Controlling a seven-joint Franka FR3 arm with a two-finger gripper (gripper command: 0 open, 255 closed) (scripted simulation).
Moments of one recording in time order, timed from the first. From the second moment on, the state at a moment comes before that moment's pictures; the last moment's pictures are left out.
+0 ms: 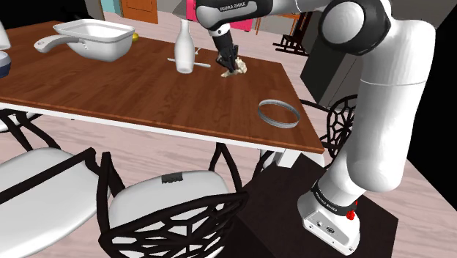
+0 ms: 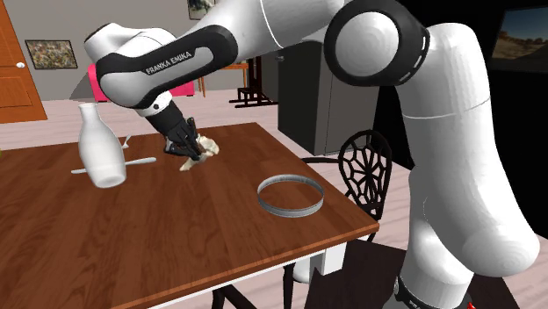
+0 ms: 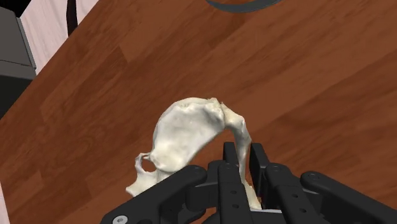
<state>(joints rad) 0.20 0.37 -0.17 -1.48 -0.36 1.59 -0.01</state>
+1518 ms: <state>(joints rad) 0.19 -0.52 -0.17 -2.51 -0.50 1.70 0.10</state>
